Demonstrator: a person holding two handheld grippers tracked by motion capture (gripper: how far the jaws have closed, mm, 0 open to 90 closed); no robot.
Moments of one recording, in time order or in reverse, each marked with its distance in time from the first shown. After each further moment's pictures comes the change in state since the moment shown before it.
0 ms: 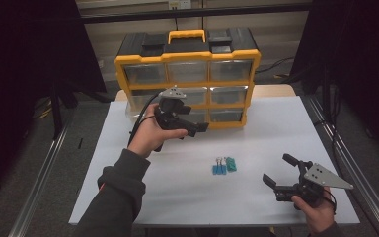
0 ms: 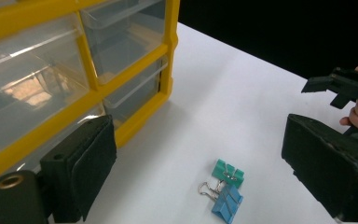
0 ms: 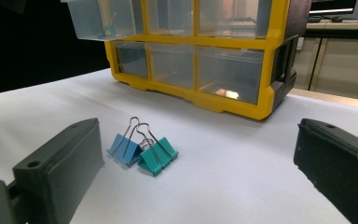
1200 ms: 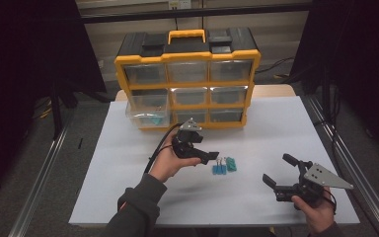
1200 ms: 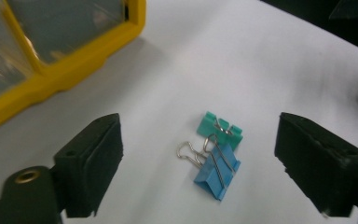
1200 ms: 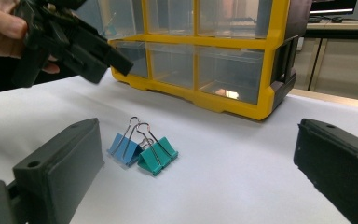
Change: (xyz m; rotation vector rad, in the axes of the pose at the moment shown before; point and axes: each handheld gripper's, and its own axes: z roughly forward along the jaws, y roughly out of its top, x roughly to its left) left arm -0.019 -0.074 0.068 0.097 -0.051 -0.035; right arm 0.000 0.000 0.000 0.001 0.001 -0.004
